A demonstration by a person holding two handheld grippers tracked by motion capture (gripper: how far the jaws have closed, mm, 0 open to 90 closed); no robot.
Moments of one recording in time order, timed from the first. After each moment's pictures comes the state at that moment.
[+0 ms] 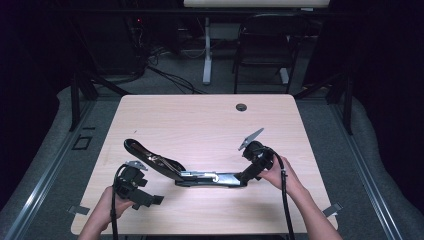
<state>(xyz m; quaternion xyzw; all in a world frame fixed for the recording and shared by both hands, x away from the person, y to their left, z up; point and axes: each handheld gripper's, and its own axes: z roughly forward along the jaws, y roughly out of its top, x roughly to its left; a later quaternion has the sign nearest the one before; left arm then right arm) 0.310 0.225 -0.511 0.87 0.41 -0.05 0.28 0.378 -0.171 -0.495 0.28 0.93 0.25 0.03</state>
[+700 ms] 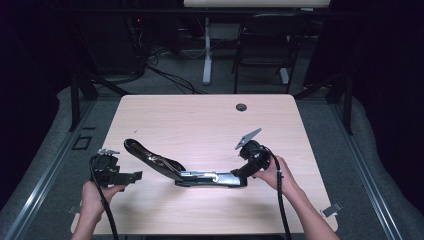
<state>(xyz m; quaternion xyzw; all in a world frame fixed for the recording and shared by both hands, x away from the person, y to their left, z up) 0.323 0.277 -0.493 0.75 0.58 0.11 0.30 0.374 -0.160 -0.490 0.29 0.92 0.26 0.07</state>
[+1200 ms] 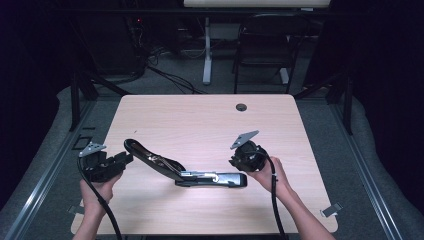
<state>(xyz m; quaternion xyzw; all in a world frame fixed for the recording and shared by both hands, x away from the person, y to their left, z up) 0.313 0.282 -0.475 0.68 0.55 0.17 0.45 0.362 -0.142 -0.478 0.28 0.90 0.29 0.14</state>
